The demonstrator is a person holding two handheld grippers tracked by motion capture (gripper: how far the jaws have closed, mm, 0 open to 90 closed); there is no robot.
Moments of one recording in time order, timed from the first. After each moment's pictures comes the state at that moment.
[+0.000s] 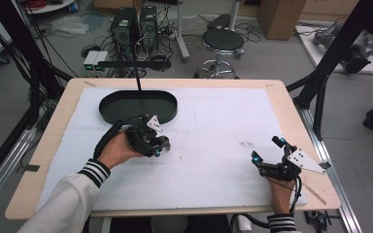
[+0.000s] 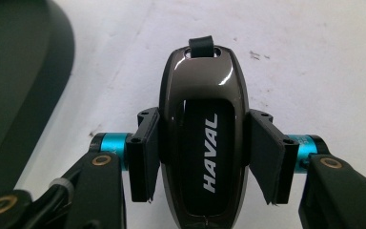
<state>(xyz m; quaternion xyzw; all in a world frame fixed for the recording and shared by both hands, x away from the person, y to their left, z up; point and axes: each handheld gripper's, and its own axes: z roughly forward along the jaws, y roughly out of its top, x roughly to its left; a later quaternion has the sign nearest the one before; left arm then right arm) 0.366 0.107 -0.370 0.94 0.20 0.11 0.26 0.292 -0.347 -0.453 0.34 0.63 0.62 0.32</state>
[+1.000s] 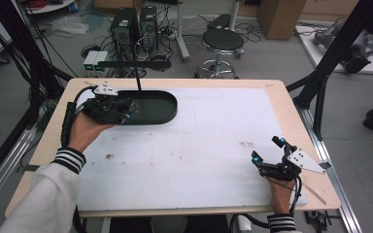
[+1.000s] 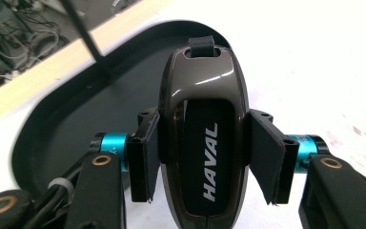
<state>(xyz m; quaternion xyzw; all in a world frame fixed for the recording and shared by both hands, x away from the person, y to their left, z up) 0.395 0.207 -0.315 0.83 0.36 0.20 0.37 0.292 -0.348 -0.453 0.34 0.63 0.62 0.32</state>
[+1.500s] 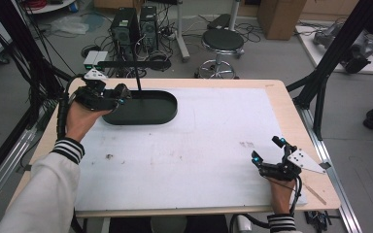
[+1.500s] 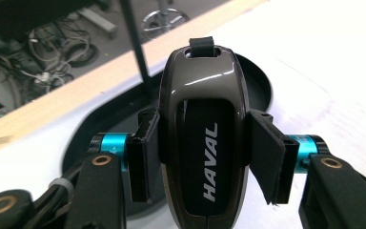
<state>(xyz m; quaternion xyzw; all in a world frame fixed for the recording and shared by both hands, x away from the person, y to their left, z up) 0.418 0.225 -0.293 0.79 0.41 0.24 0.39 0.292 -0.348 -0.453 0.34 0.63 0.62 0.32</state>
